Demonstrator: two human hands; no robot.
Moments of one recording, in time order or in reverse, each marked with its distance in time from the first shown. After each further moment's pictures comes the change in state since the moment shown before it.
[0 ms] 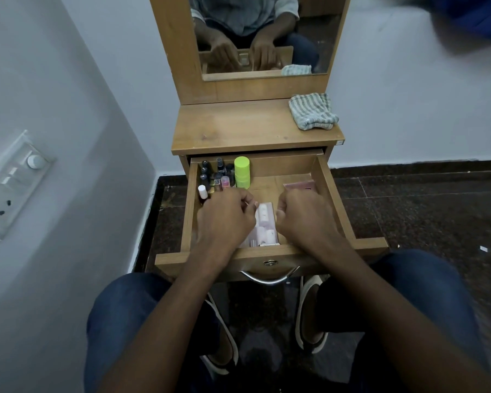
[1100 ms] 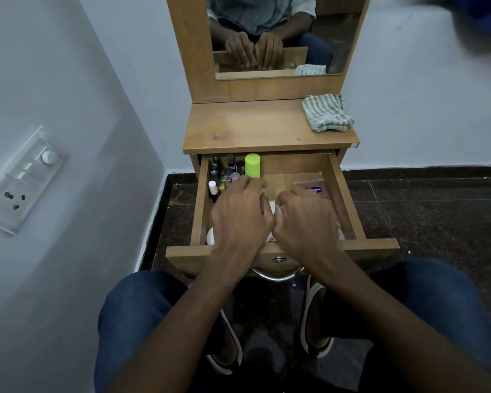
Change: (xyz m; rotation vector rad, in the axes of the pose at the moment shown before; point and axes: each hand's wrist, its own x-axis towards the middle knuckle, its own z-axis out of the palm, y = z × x) left_hand -0.009 0.015 0.004 0.116 0.287 0.157; right_hand -0.018 -0.017 0.005 0.001 0.278 -0.203
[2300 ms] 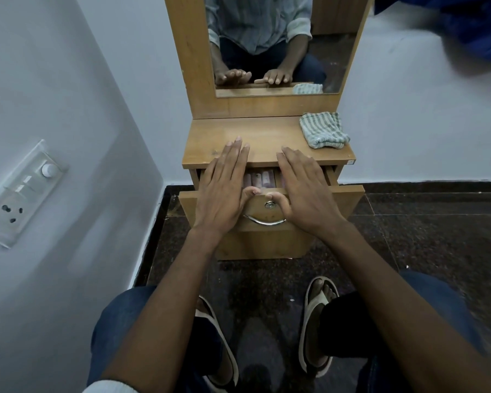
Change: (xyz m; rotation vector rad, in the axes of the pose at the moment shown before) left_hand 0.068 -0.067 0.027 0.223 -0.022 0.298; right_hand 0.076 0.060 0.030 -0.185 0.018 -0.300
